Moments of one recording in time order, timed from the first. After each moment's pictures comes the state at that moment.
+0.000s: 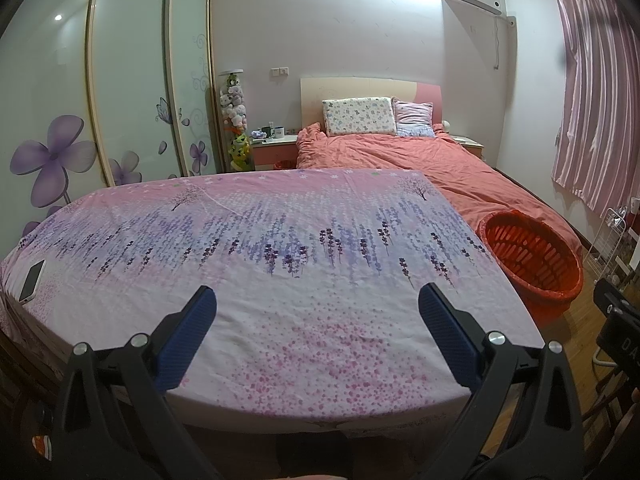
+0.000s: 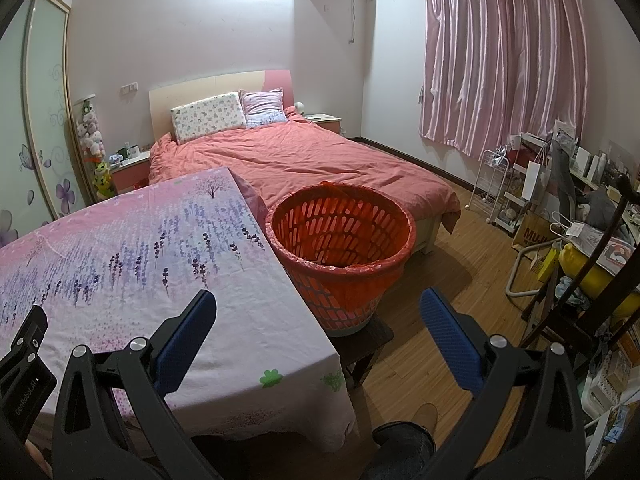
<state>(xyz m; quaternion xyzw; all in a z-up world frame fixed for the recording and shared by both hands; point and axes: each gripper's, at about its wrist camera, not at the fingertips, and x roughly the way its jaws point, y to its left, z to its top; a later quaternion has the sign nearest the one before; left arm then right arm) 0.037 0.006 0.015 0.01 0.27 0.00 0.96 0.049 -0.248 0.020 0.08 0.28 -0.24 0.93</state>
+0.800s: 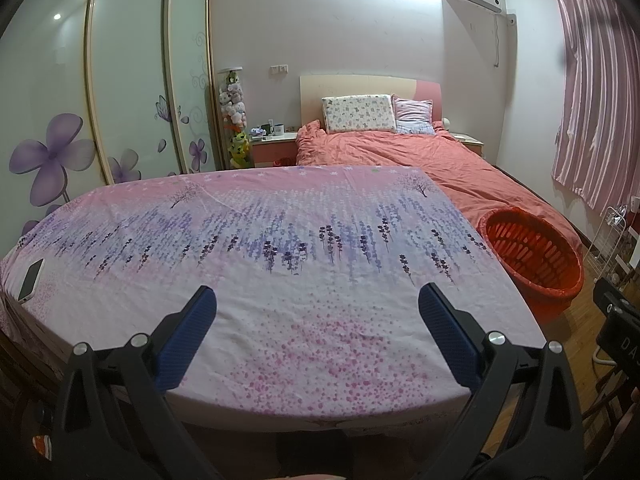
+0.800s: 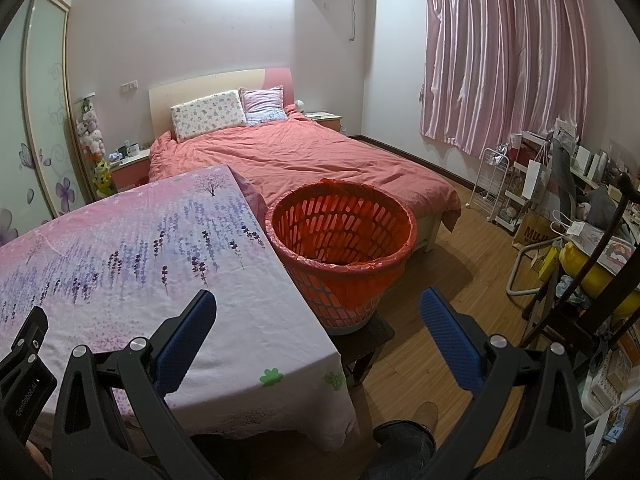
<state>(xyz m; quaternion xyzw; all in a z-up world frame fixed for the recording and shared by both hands) 0.038 0.007 0.010 0.02 0.27 0.00 0.96 0.049 -0.248 0.019 0.08 0.28 -0.24 0.93</state>
